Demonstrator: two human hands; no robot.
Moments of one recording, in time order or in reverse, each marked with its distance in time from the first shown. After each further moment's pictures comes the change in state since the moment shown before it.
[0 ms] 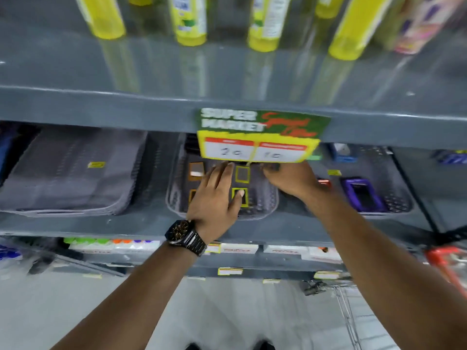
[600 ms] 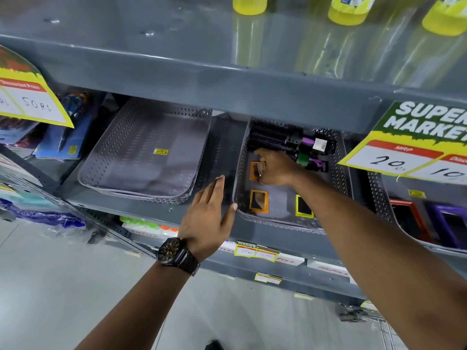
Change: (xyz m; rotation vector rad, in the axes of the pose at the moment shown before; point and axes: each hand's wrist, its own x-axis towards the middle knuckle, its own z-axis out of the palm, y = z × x) left_hand -0.071 -0.119 -0.056 0.068 -0.060 -0.292; right_hand 0.074 -0.110 0.128 -0.080 -0.575 -0.065
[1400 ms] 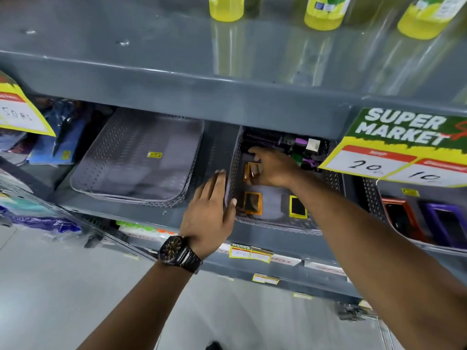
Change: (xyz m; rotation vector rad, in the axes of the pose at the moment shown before) left_hand 0.014 0.022 -0.001 0.049 0.089 0.065; right_hand -0.008 0.003 -0.007 -0.005 0.049 -0.061
